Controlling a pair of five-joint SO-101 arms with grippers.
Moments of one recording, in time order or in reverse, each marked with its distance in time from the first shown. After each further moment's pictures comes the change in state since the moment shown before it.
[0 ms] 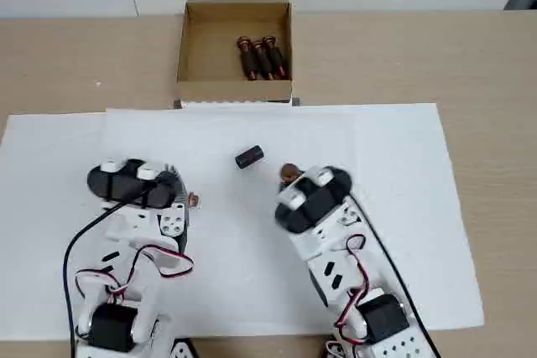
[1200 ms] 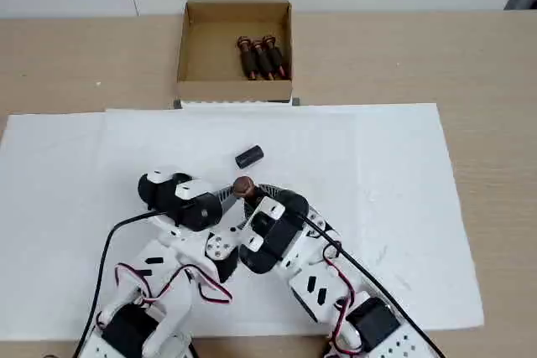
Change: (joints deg) left arm 24.8 0.0 0.4 -7.0 14.6; right arm -13.7 0.0 0.6 -6.6 11.2
